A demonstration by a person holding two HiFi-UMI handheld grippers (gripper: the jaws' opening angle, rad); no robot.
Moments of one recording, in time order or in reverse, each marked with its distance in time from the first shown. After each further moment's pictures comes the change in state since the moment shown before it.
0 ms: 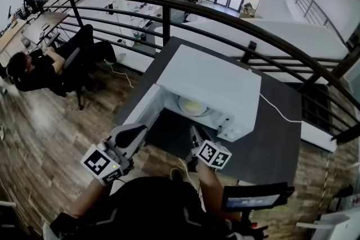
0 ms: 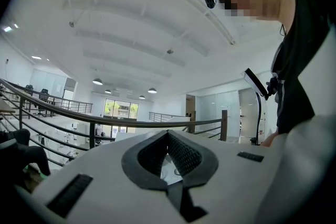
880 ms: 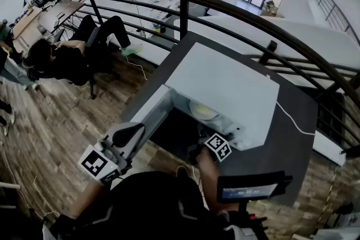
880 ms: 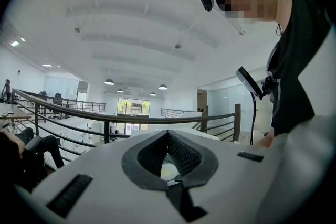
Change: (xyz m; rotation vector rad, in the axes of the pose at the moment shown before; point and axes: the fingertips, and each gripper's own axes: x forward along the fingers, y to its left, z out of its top) left arm 0.018 0.035 -0.006 0.017 0.050 0.140; right arm 0.091 -0.108 -0.047 0.535 0.056 -0.113
